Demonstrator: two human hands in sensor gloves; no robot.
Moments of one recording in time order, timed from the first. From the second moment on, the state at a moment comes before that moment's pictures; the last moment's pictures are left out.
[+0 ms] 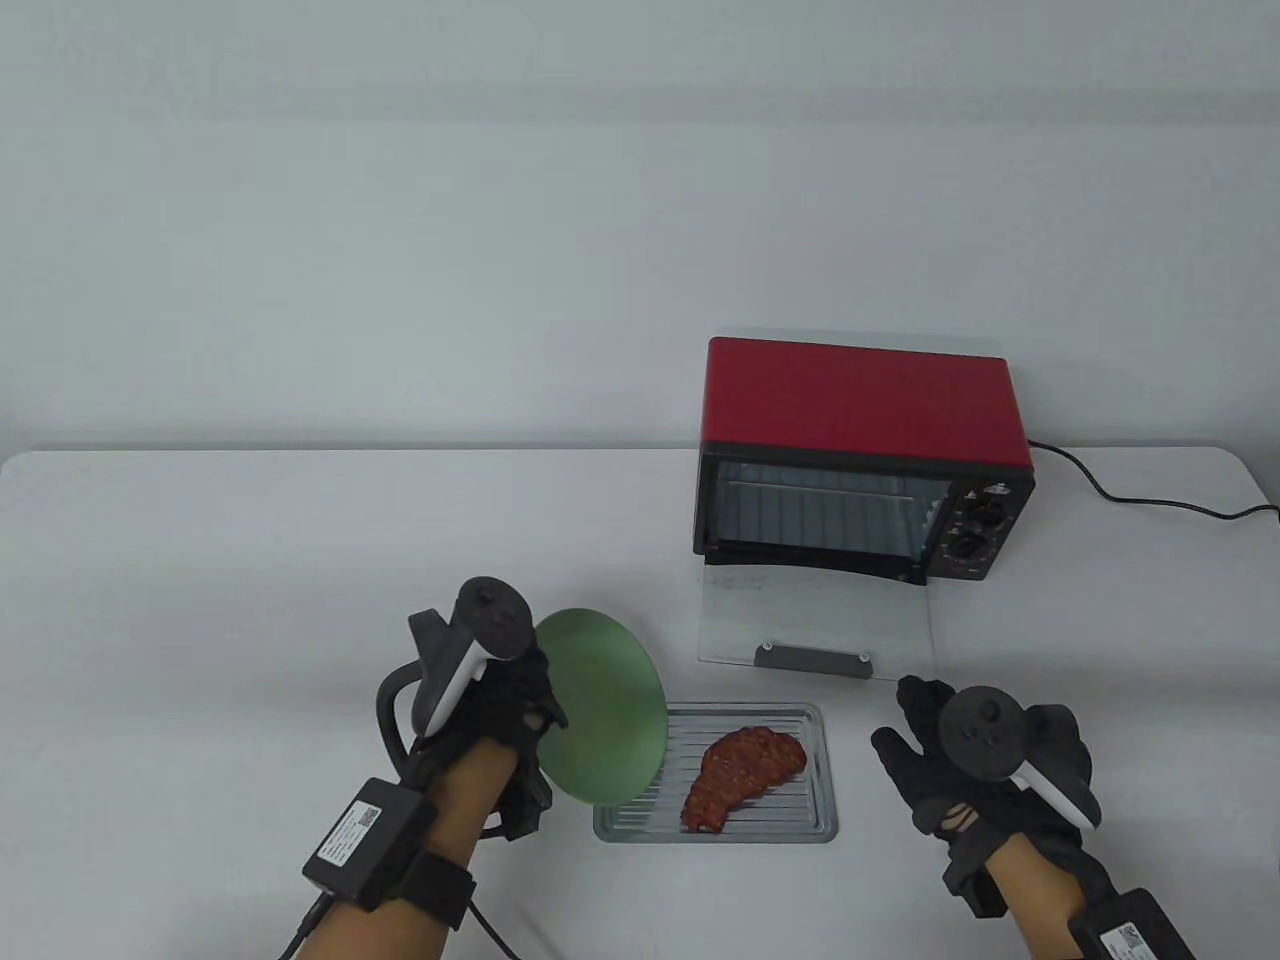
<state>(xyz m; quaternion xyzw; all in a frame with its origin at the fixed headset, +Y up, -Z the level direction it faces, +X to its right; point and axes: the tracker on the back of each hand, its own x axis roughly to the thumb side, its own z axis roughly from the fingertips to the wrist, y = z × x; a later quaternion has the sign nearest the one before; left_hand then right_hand) -0.173 -0.654 -0.378 -0.10 0.13 0.21 0.96 0.275 -0.705 -0.335 0.04 0.03 0.99 0.14</state>
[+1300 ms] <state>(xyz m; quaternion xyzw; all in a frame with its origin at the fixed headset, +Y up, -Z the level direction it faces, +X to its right) -0.235 -0.769 -0.382 -0.07 0.30 0.52 0.80 0.274 -0.715 -0.338 0.04 0.06 0.99 0.16</state>
